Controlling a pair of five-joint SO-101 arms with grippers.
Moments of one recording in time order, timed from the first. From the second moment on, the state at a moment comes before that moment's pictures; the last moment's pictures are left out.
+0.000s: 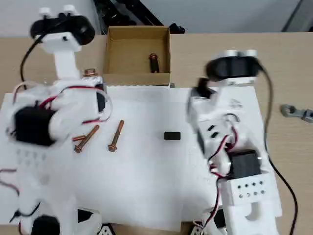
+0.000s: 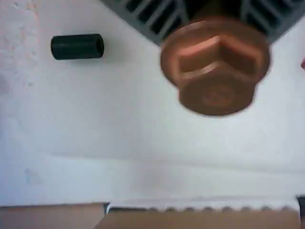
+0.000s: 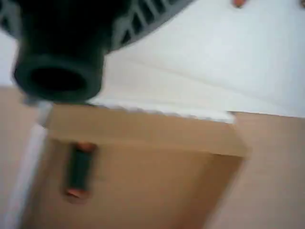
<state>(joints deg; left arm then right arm) 6.9 -23.3 -18.6 99.2 15.8 -17.1 -51.3 36.0 49.1 -11.6</state>
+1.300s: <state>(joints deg) 27.0 -32.6 -4.0 68.4 24.0 -36.4 -73.8 69.8 28.7 -4.5</state>
